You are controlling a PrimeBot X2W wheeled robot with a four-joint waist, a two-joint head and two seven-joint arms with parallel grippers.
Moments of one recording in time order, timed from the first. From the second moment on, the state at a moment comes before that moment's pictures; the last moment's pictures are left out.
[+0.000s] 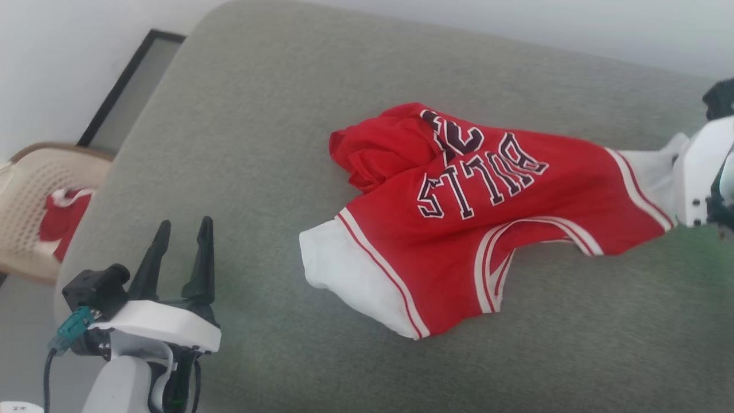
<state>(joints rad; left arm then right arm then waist) -0.22 0.19 -0.01 0.33 -0.48 -0.13 -0.26 -0.87 -0.54 0.45 0.86 0.52 0.13 0.45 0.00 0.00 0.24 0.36</state>
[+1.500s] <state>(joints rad) -0.23 0.43 -0.21 0.37 -0.62 -0.13 -0.17 -0.31 -0.38 -0.06 0.18 0.36 0.13 0.47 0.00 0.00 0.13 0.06</state>
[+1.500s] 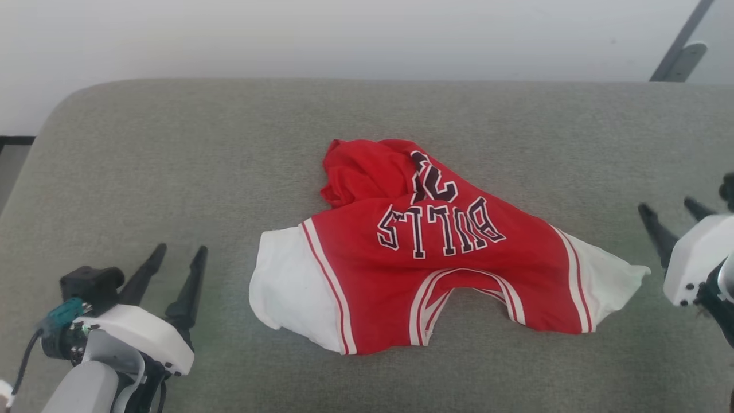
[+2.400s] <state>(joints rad) -0.34 0.45 -0.36 0.40 -0.76 -0.02 0.51 -0.34 -0.17 -0.19 0.19 0.10 0.13 -0.20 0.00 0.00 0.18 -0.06</state>
